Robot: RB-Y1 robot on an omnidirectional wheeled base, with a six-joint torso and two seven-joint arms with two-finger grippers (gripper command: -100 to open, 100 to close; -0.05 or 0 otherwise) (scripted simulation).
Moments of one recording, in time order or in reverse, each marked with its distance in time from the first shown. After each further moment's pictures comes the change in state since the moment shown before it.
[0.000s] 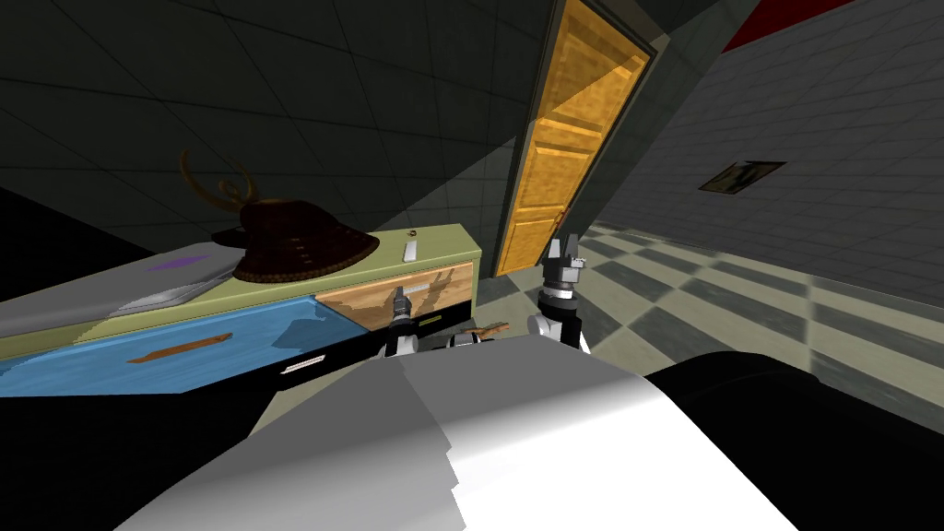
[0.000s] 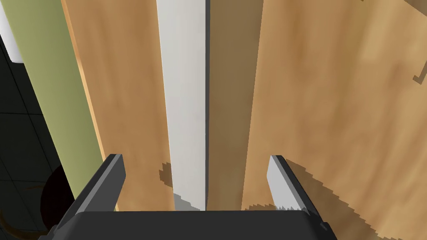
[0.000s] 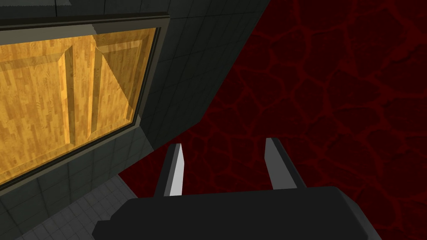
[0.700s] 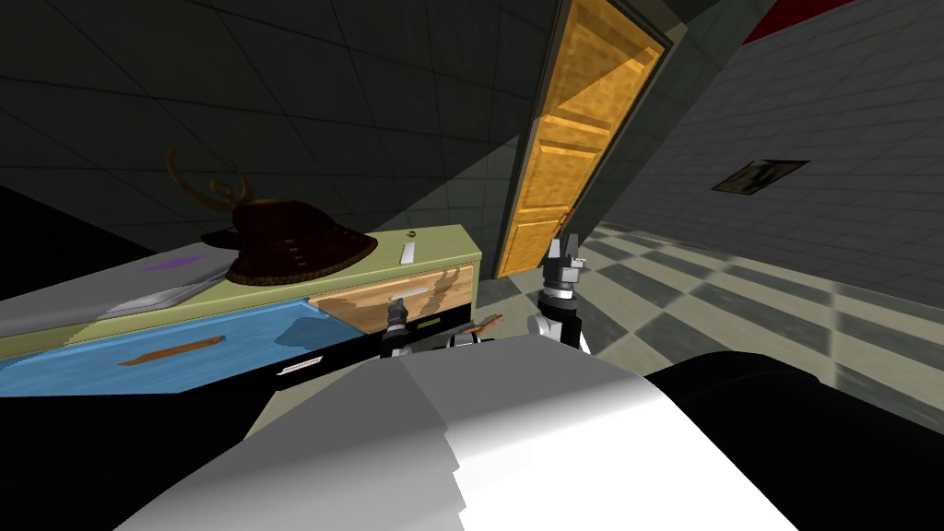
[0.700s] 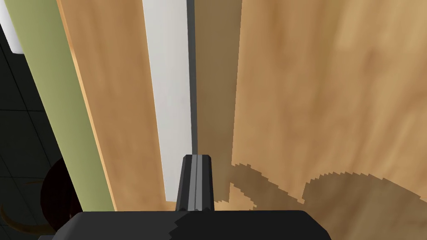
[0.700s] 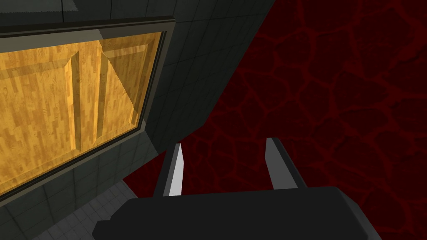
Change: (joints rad) left arm 0.117 0.027 -0.019 -0.059 -0.055 -0.042 0.093; right arm 0.000 0.000 0.000 0.000 0.000 0.000 0.000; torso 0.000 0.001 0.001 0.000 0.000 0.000
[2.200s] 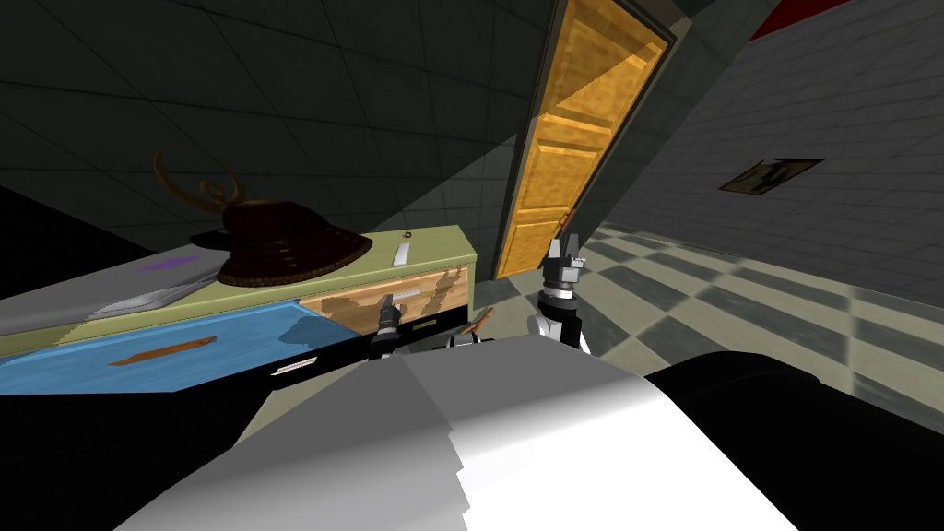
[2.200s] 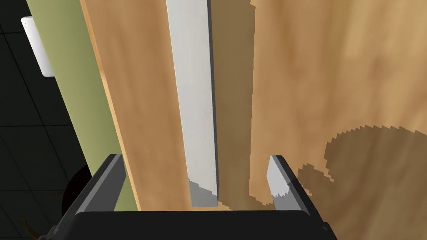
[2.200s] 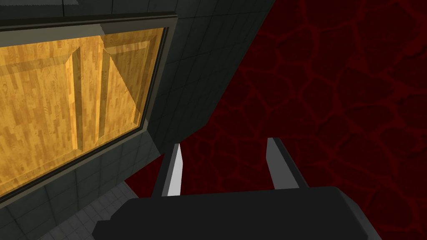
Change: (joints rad) left arm 0.062 0.081 -0.012 -0.094 -0.027 0.043 0.052; right arm 0.000 0.000 0.000 0.000 0.000 0.000 0.000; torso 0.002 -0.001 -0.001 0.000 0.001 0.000
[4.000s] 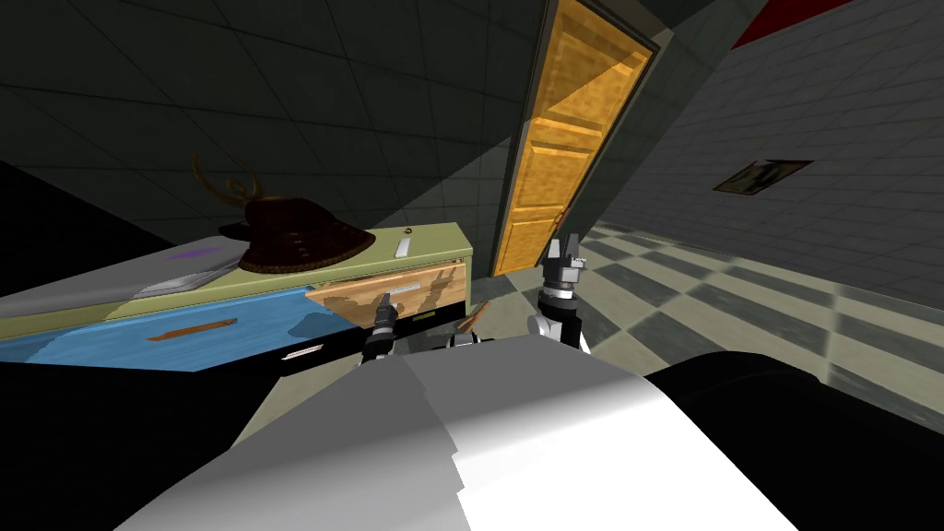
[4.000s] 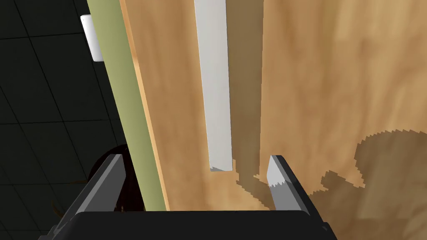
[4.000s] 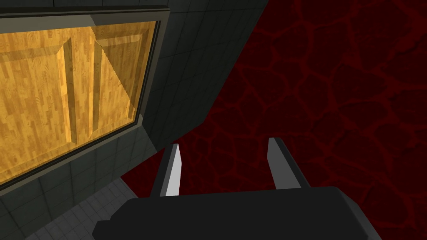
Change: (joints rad) left arm 0.029 0.037 -0.008 -0.067 -0.001 0.035 0.011; right arm 0.000 0.000 0.000 0.000 0.000 0.000 0.000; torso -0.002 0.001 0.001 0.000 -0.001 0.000
